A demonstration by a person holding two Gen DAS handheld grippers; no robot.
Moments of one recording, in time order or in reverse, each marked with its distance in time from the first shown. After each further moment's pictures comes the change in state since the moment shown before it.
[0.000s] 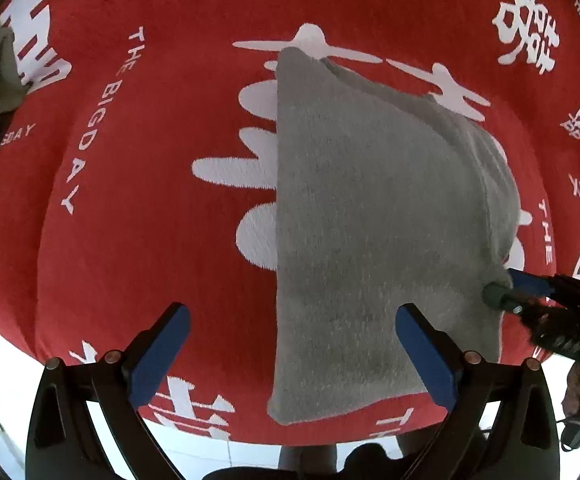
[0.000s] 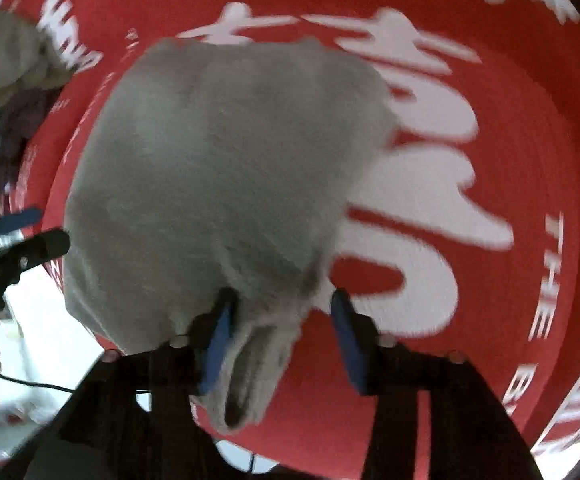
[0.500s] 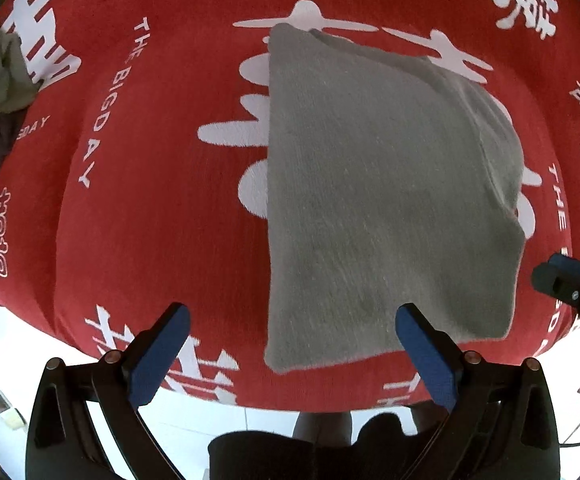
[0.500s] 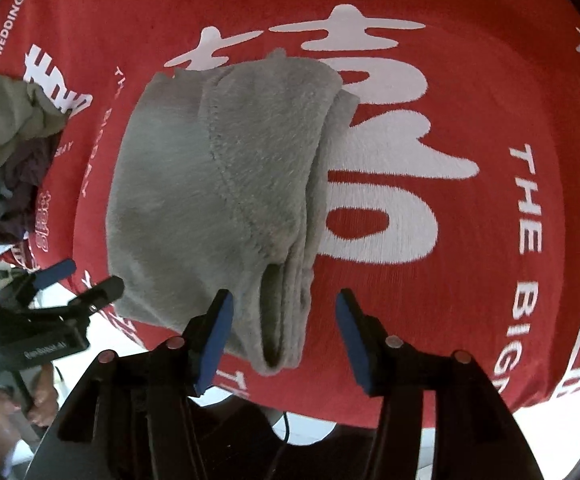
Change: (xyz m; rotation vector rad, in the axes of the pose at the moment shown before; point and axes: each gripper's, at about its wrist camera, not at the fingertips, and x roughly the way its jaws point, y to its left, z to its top) left arm -0.009 -0.016 -0.027 0.033 0.070 0.083; right arm -0.044 0.004 -0.021 0.149 -0.005 0.036
